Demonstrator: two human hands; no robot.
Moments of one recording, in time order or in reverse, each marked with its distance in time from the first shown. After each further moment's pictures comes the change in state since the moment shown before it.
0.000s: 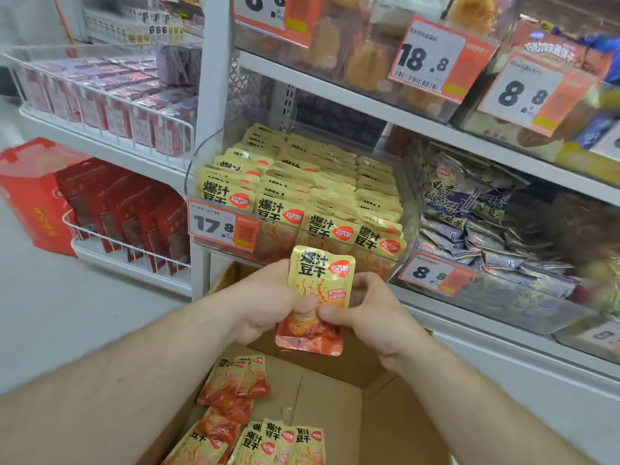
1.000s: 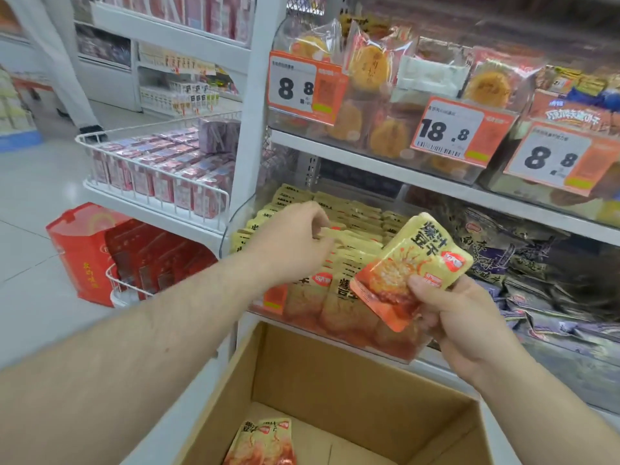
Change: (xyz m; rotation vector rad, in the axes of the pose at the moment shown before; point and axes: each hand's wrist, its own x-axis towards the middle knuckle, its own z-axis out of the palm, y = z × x) left_hand 0.008 0.116 -0.051 0.855 0.545 0.553; right_hand 0.008 -0.073 -0.038 0.402 0.142 -0.292
